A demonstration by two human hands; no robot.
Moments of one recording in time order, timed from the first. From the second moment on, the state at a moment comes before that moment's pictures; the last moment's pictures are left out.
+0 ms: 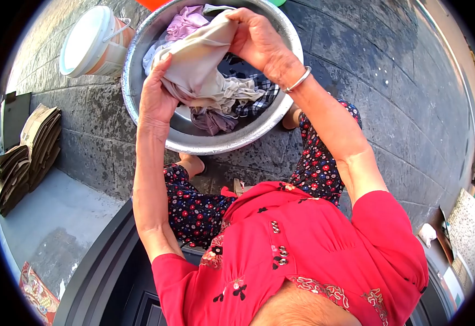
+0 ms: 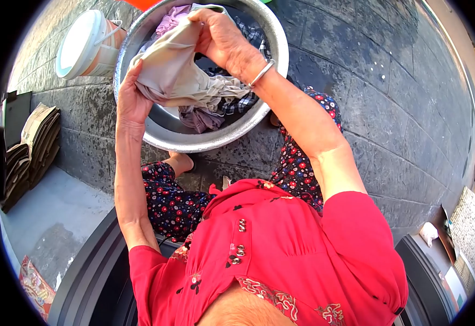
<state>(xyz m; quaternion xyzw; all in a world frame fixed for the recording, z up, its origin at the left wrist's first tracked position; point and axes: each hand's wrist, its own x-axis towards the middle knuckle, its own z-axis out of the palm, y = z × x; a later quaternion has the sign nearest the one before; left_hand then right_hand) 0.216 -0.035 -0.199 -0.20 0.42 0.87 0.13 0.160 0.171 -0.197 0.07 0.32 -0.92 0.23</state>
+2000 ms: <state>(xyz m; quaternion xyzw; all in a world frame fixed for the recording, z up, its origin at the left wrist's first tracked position) 0.330 0.058 -0.366 0.13 0.91 0.35 0.16 0.278 0.182 -0.405 0.30 0.57 -0.70 0.32</state>
